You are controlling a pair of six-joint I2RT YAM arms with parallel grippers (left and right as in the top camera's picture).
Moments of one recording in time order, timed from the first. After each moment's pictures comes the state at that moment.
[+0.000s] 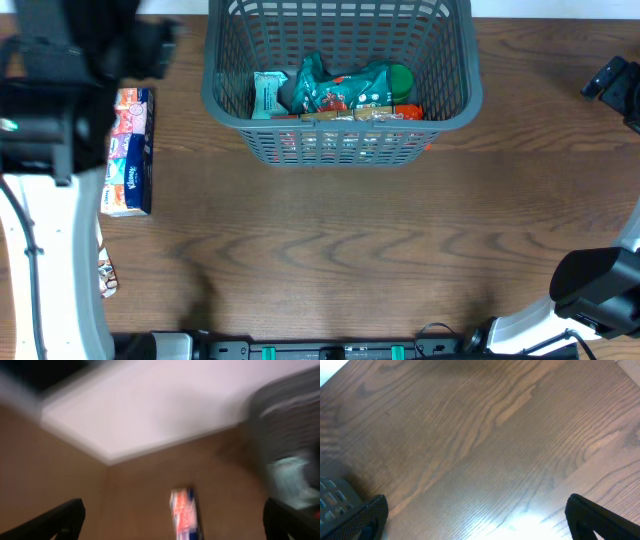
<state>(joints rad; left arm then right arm) 0.00 1.55 2.08 -1.12 -0.27 0.32 -0.46 1.81 2.01 -1.29 0.07 0.28</state>
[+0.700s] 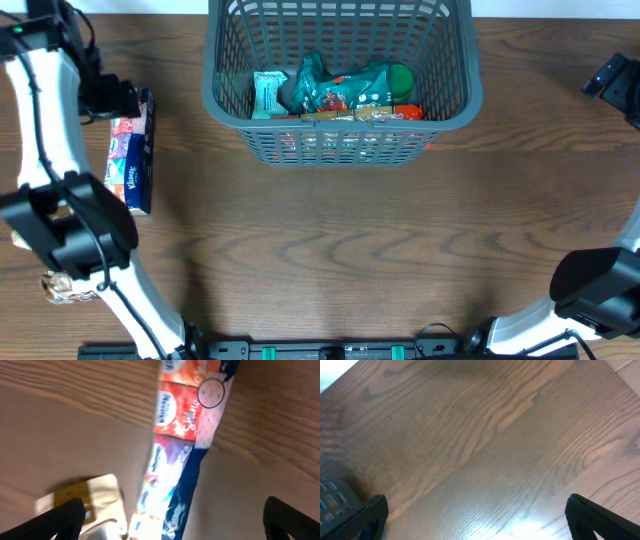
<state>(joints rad) 0.30 2.13 2.06 -1.35 -0.11 0.08 -0.46 1.81 2.01 -1.27 0.06 0.26</state>
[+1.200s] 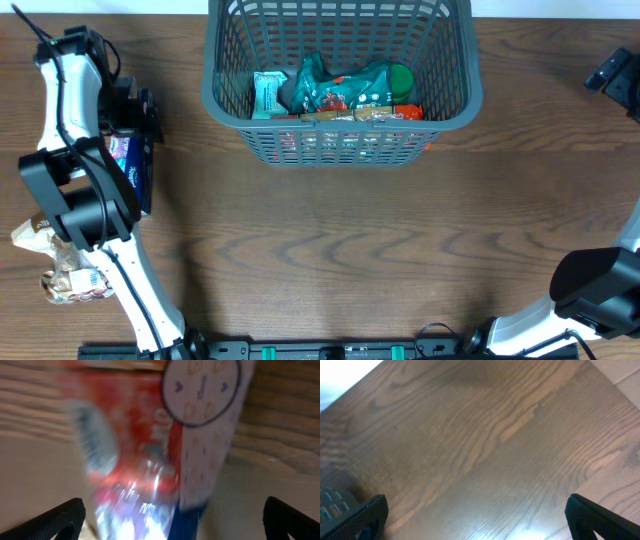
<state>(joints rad) 0.30 2.35 2.05 -1.33 -0.06 0.21 -0.46 1.81 2.01 -1.22 0.06 0.26</state>
